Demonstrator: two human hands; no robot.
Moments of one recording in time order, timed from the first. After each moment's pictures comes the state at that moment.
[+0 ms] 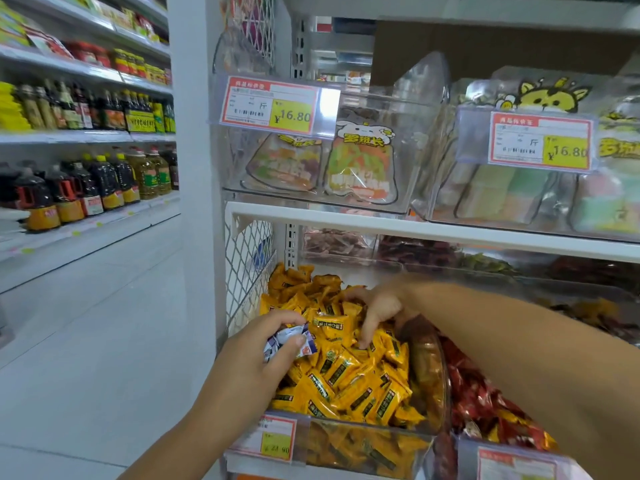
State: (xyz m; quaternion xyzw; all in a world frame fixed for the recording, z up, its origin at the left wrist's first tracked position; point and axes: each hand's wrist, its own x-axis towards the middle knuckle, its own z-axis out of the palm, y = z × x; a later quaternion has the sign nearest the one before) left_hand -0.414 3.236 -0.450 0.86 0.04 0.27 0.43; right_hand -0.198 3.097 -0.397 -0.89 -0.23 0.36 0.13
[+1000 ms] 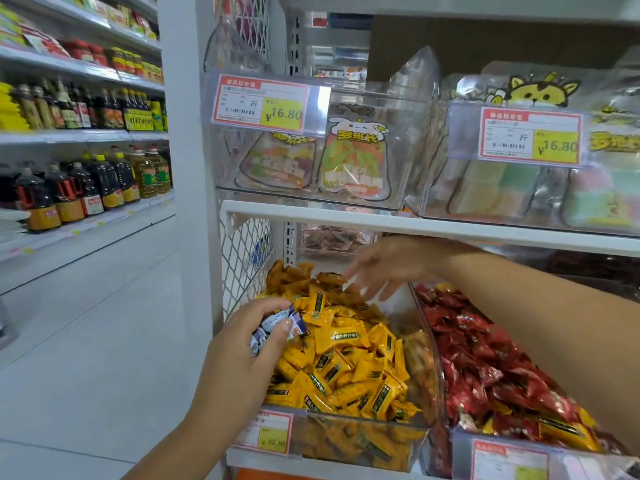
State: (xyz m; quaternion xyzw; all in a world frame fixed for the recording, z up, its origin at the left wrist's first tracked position) left_hand -0.420 3.231 -0.450 0.82 0.07 0.35 0.45; right_hand -0.215 3.067 -0.338 -0.85 -0.39 0.25 0.25
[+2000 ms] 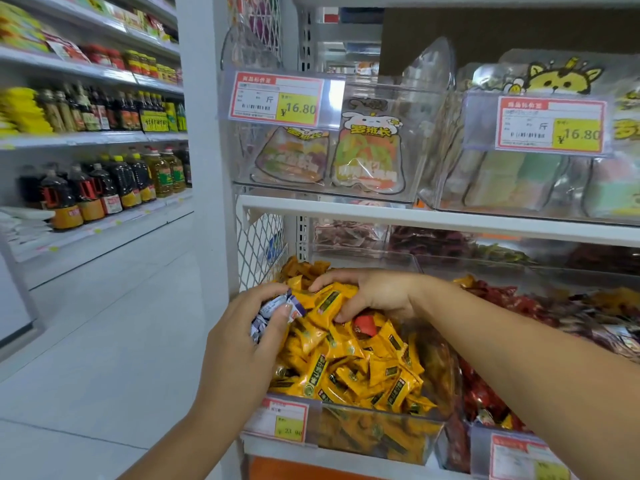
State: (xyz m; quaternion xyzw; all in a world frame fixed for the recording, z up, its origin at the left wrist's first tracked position) left_hand -0.428 3.232 -0.440 0.81 0.10 0.42 0.41; right_hand -0.238 3.103 -0.391 -0.75 -0.35 0.40 0.40
